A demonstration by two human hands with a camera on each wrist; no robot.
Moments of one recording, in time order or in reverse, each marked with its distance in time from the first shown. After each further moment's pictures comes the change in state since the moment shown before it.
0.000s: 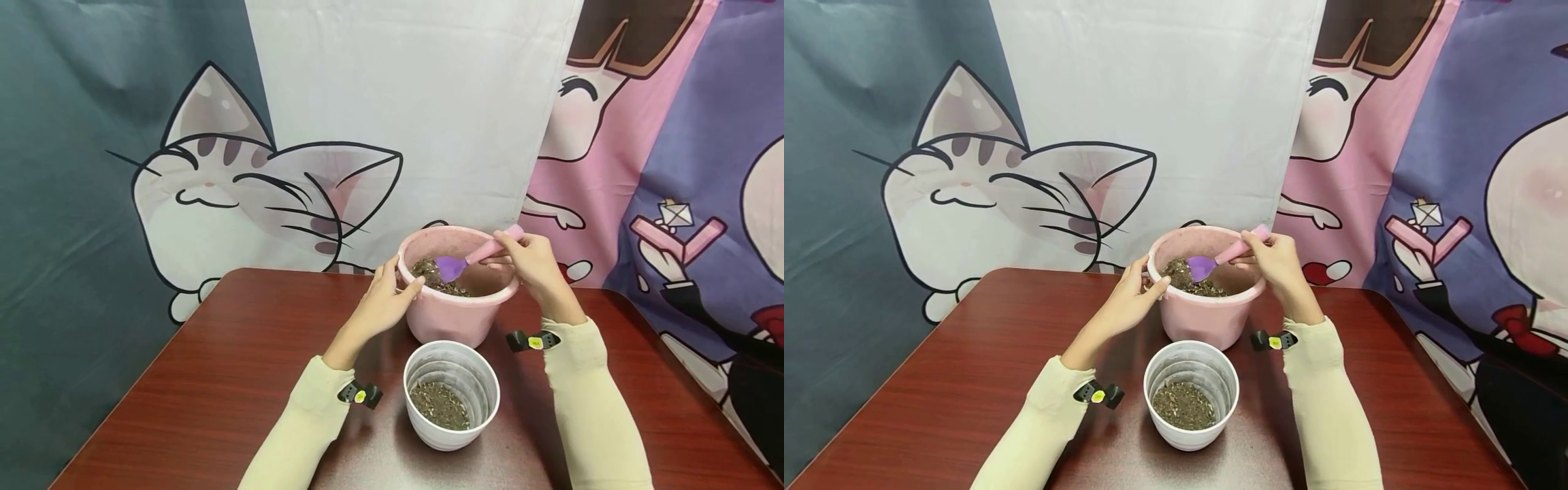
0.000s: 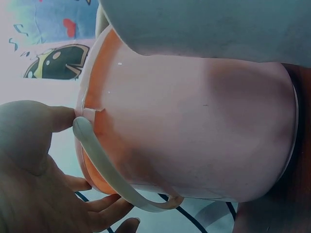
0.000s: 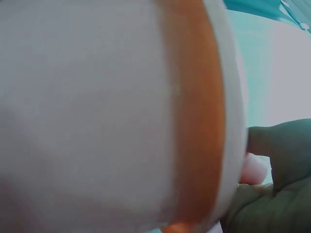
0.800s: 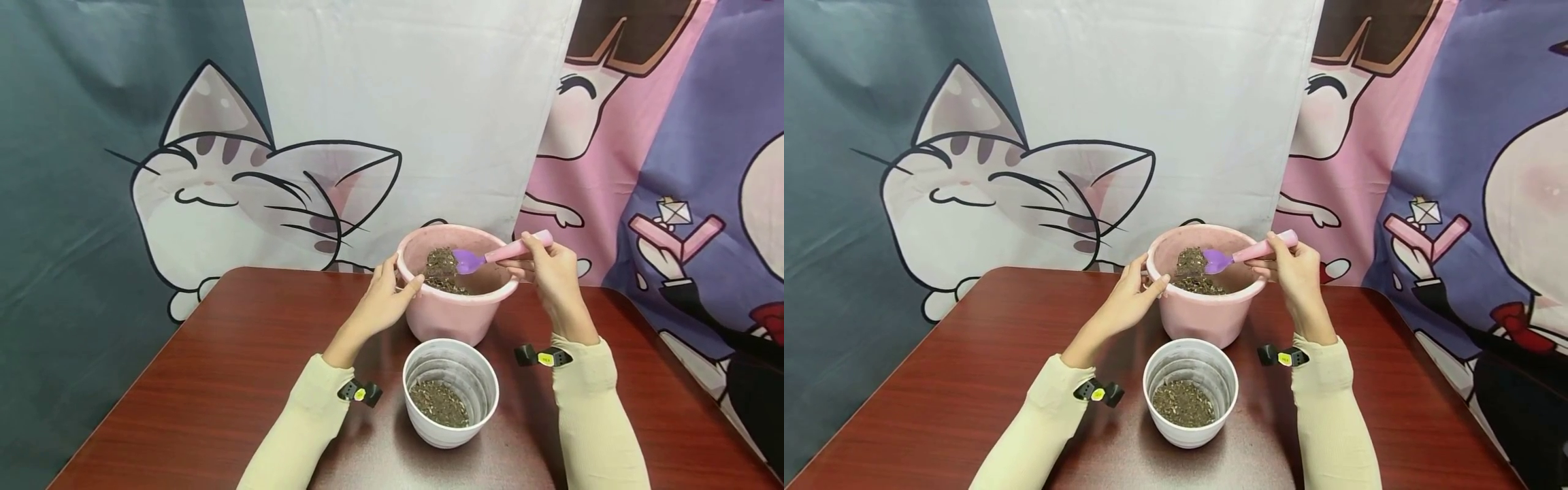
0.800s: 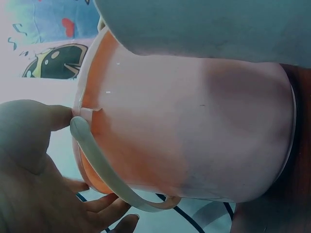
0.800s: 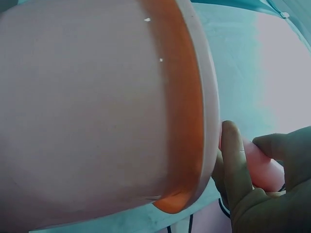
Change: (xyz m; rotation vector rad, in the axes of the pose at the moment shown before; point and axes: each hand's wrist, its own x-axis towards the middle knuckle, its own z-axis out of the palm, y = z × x) left_hand -0.001 0.000 0.000 -0.033 -0.008 0.028; right_hand -0.023 0.010 -0.021 0.212 0.043 -0.138
